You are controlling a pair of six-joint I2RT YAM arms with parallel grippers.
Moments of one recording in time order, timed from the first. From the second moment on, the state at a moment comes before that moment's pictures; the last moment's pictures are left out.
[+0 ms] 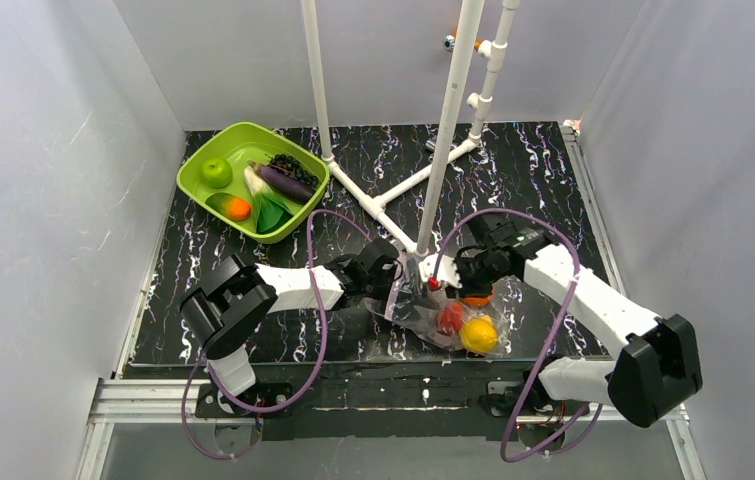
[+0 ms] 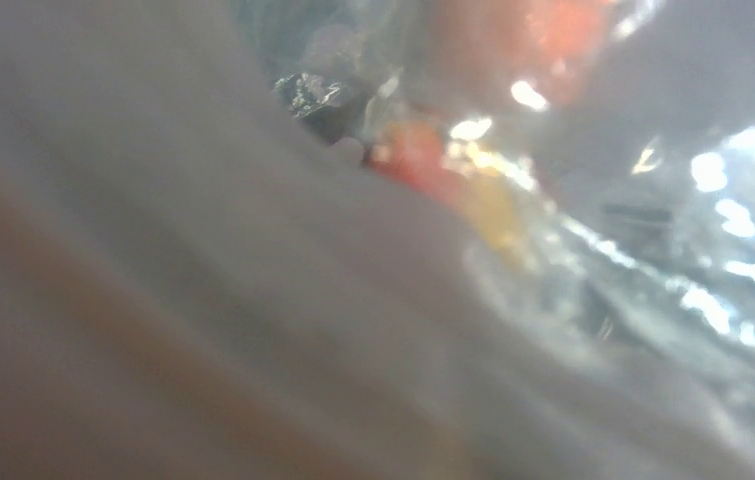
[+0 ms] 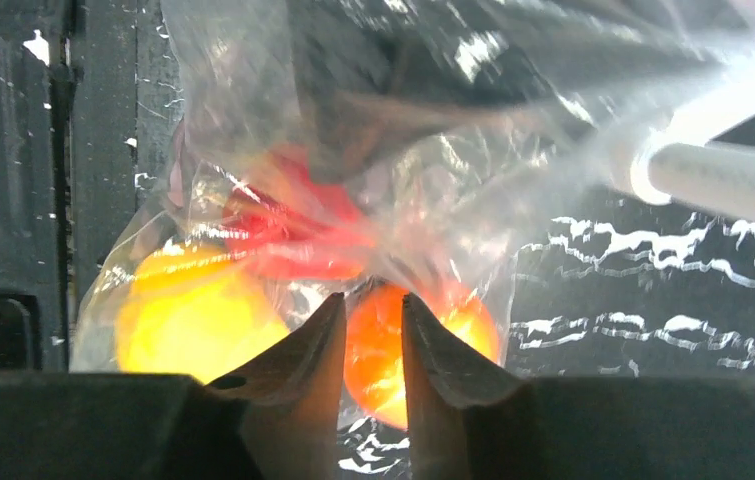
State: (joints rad) left arm -0.92 1.72 0.85 0.12 0.36 -1.21; right arm 0.58 1.26 0.94 -0.93 -0.48 -1.21
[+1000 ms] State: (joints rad) left arm -0.91 1.67 0.73 0.34 0.36 -1.19; right arm 0.66 1.23 0.91 -0.95 -0.35 -0.68
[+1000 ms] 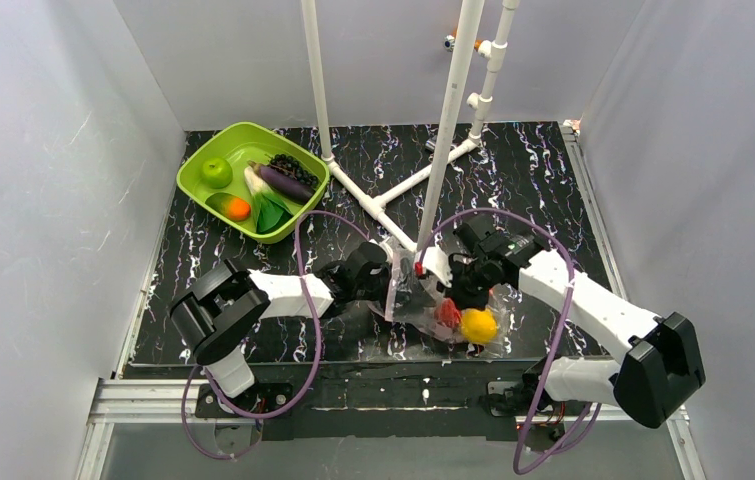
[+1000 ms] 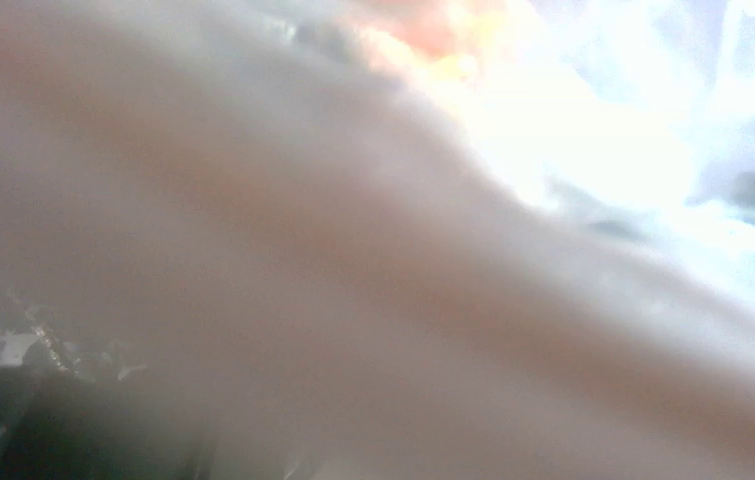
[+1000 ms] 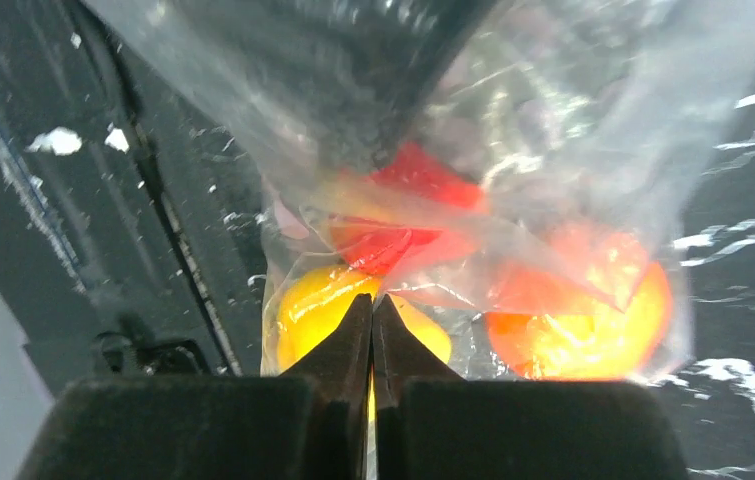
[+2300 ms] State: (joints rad) left arm -0.84 1.78 0.94 0.01 0.26 -1.07; right arm 0.62 1.38 0.94 -0.80 -0.39 -0.67
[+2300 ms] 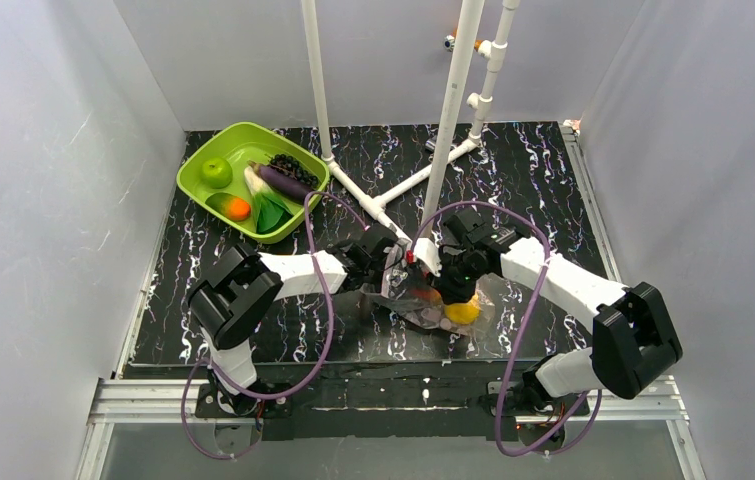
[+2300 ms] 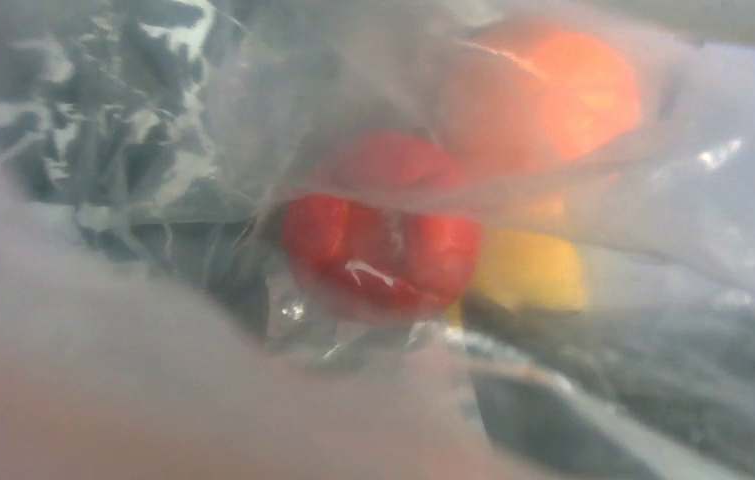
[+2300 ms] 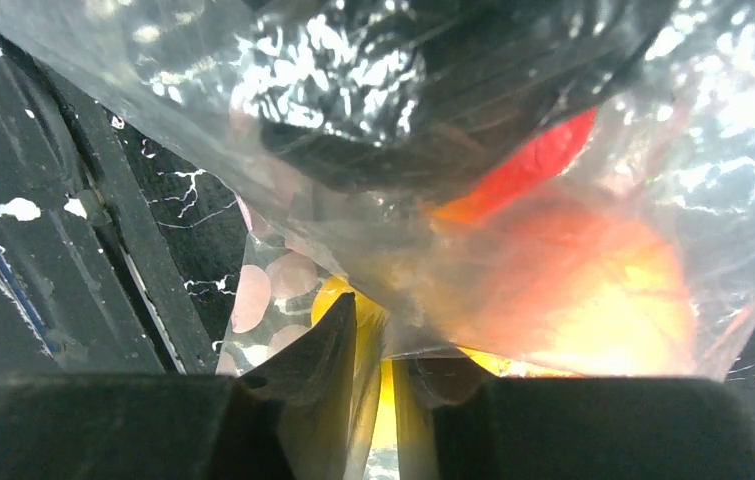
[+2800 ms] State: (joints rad) left arm -0.85 1.82 1.02 -0.06 0.12 -1.21; right arm 0.58 1.39 0.95 -0.80 -0.48 -0.66
